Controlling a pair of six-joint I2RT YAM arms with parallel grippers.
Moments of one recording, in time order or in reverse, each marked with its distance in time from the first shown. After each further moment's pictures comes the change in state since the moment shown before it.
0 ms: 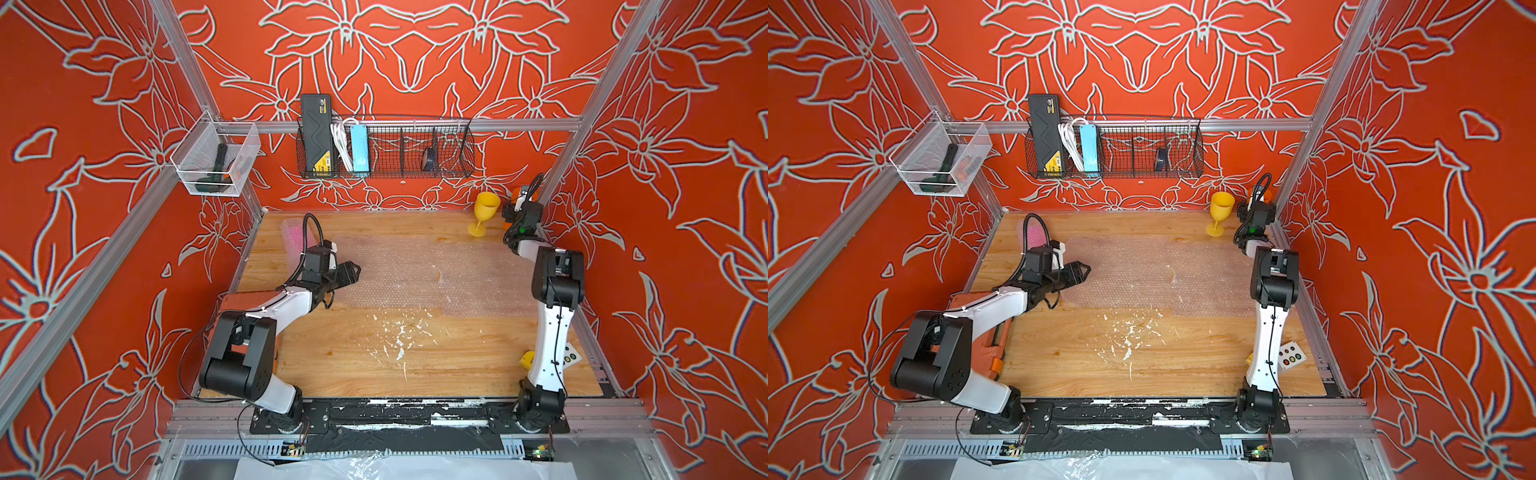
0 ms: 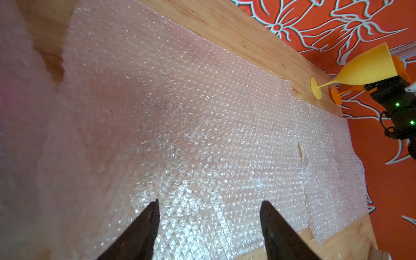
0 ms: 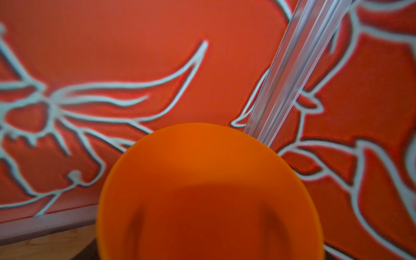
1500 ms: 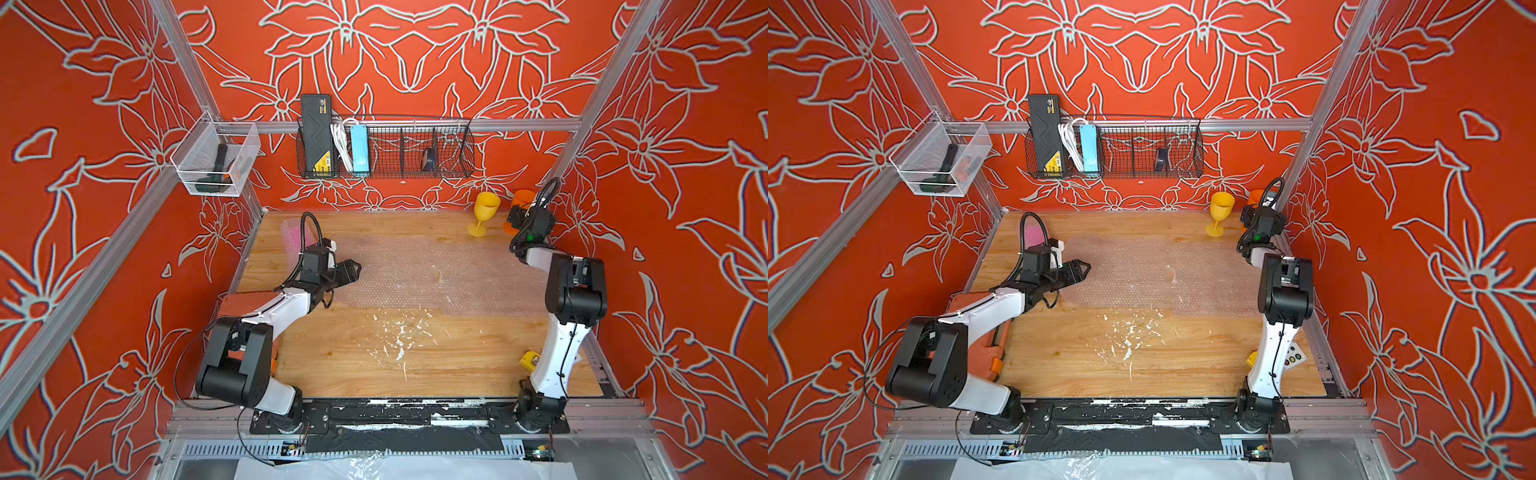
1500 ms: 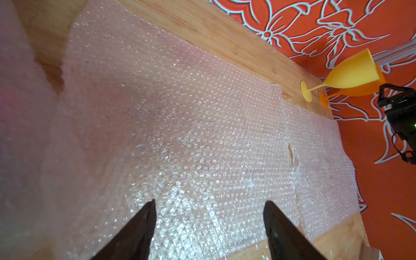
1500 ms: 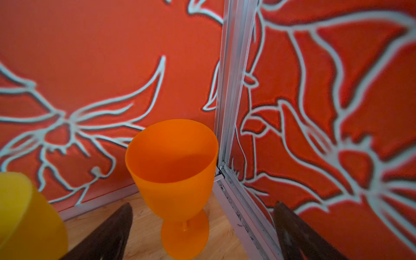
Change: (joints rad) left arm 0.000 -0.040 0.000 -0.004 0.011 -0.005; right arm 0.008 -0.341 -0.381 -0.015 0.085 0.245
